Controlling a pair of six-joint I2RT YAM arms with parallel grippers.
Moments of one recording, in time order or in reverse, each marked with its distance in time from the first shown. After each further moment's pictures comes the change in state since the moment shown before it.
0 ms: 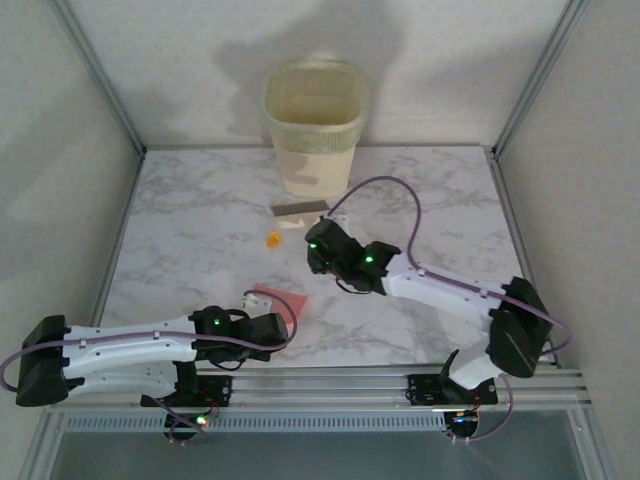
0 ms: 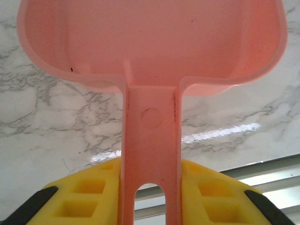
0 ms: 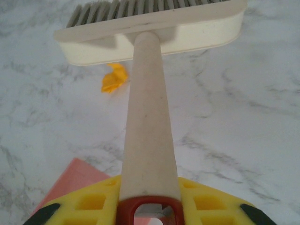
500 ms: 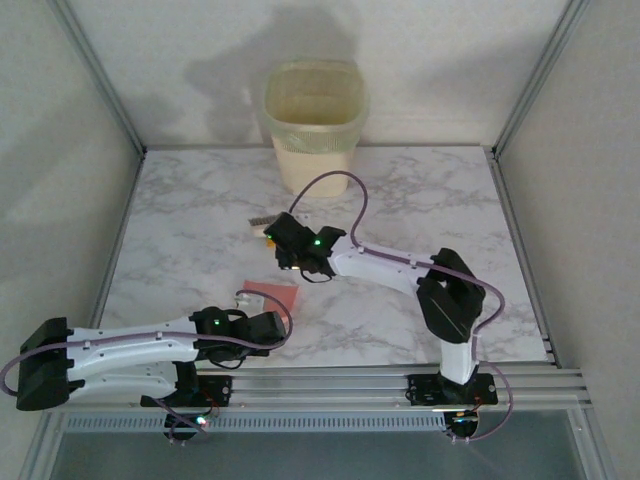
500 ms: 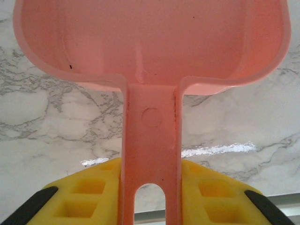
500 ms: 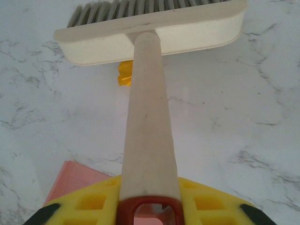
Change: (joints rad) left arm 0.045 0.006 -0.051 0.059 -0.038 -0.069; right arm 0.012 0.368 0.320 -0.085 -0.046 0.038
